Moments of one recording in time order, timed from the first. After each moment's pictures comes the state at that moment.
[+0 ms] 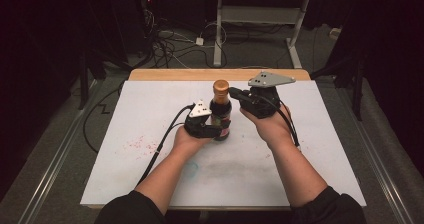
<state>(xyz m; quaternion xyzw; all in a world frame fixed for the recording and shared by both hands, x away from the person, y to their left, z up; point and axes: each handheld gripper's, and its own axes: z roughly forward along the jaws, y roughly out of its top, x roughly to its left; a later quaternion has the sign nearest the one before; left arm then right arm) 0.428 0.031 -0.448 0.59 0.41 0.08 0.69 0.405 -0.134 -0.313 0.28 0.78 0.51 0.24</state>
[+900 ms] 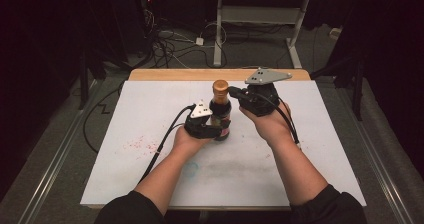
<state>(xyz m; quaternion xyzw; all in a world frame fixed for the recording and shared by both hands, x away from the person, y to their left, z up) 0.426 0.029 -0.448 0.60 0.41 0.09 0.68 0.405 -0.129 -0.304 0.27 0.80 0.48 0.25</state>
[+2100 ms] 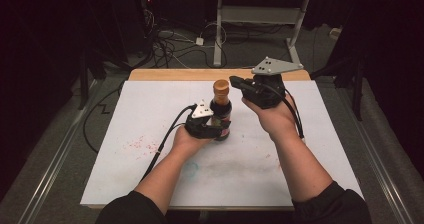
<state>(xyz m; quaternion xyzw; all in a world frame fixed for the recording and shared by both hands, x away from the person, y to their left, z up) 0.426 0.027 -0.448 0.60 0.41 0.10 0.68 0.400 -0.135 -0.277 0.27 0.78 0.51 0.25</state>
